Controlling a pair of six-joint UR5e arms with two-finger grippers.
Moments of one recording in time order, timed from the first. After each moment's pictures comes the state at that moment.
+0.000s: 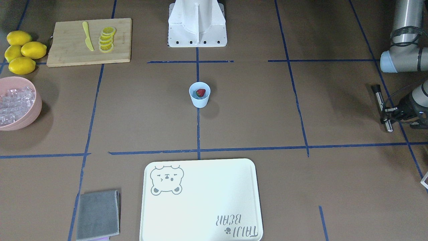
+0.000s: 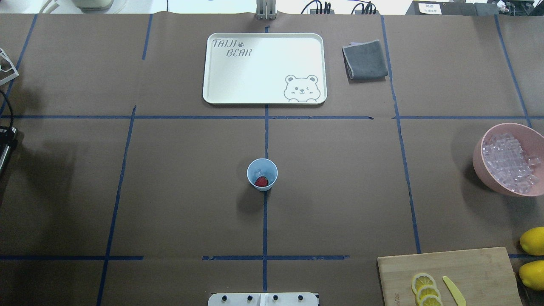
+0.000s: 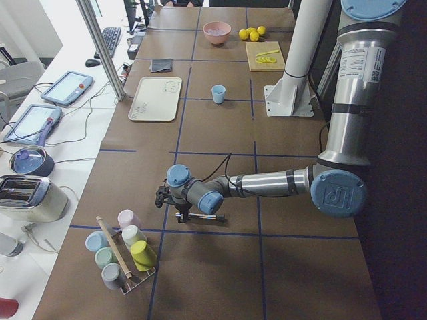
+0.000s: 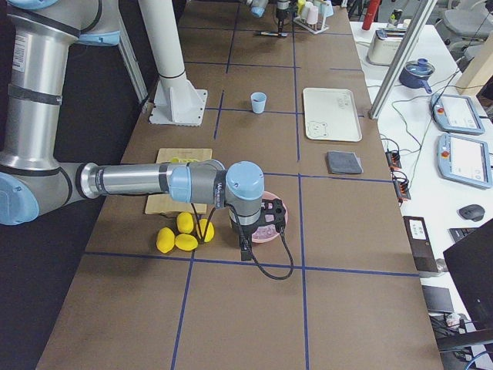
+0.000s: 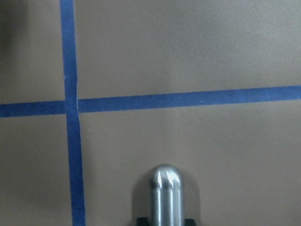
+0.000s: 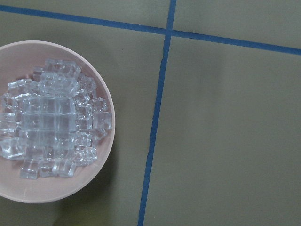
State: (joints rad) left arm -1.15 -1.65 -1.29 -2.19 -2.23 -0.51; right arm 1.59 -1.80 1.90 -1.69 2.32 -0.16
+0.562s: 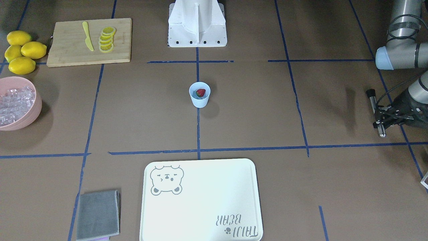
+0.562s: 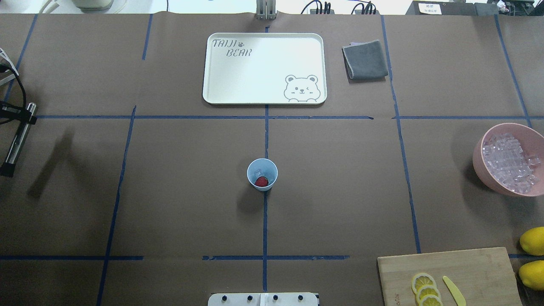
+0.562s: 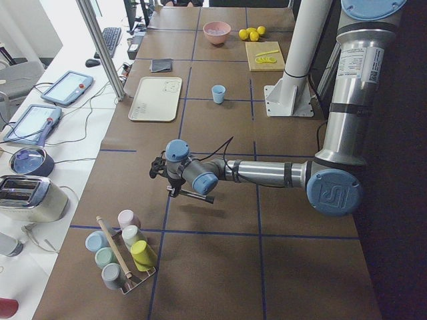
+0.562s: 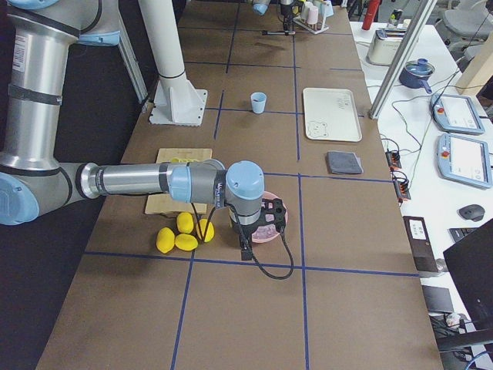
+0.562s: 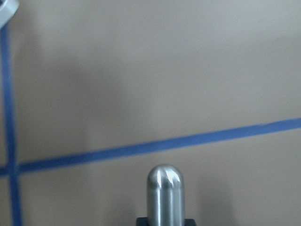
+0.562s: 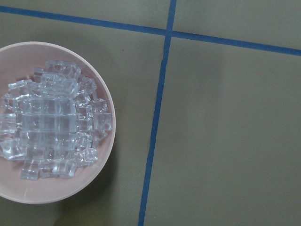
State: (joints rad) left arm -1.15 -1.67 -1.47 -2.26 -2.23 -0.46; right arm 1.59 -1.80 1.90 -1.69 2.32 -0.16
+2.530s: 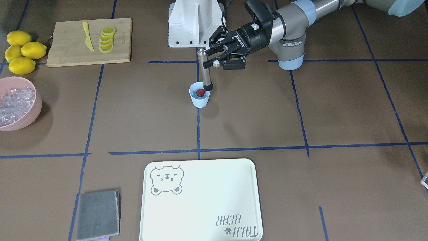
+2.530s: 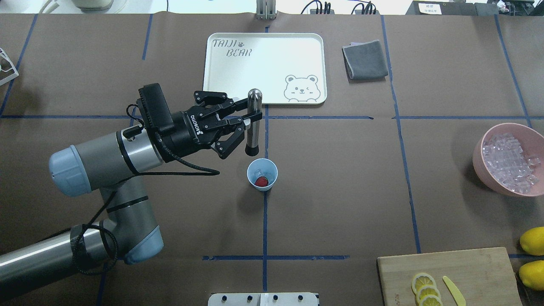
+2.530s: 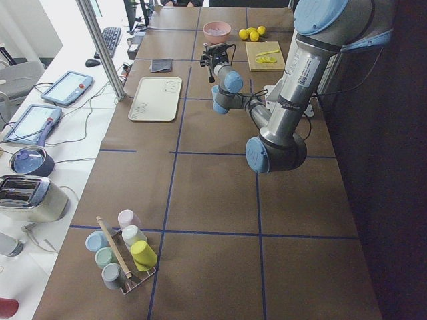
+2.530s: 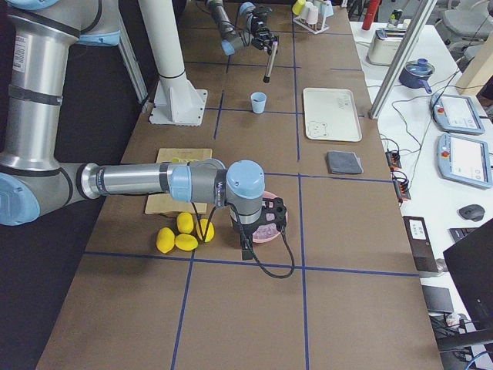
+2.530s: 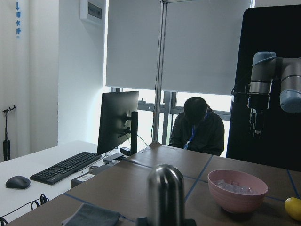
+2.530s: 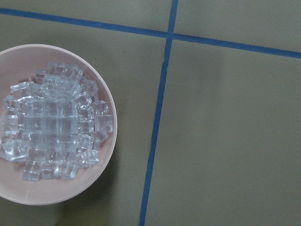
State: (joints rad) left arm -0.49 -2.08 -1.58 -3.27 -1.51 -0.38; right arm 1.59 -1.80 1.90 -1.69 2.32 -0.16
